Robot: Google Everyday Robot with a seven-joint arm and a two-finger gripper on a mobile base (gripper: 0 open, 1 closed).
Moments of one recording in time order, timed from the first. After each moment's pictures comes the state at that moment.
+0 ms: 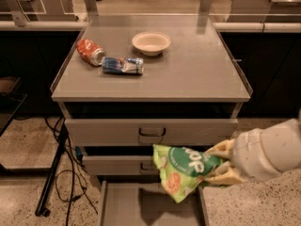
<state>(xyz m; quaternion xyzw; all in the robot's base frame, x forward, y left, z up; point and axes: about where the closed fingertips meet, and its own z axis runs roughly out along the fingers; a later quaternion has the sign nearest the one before) 0.377 -0.154 0.772 -0.64 0.71 0.15 0.27</state>
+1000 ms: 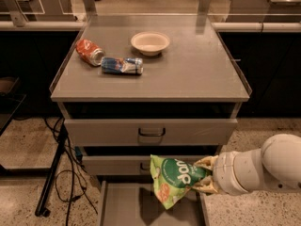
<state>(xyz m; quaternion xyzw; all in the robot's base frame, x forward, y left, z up) 0.396 -0.145 0.683 -0.63 0.71 0.08 0.29</state>
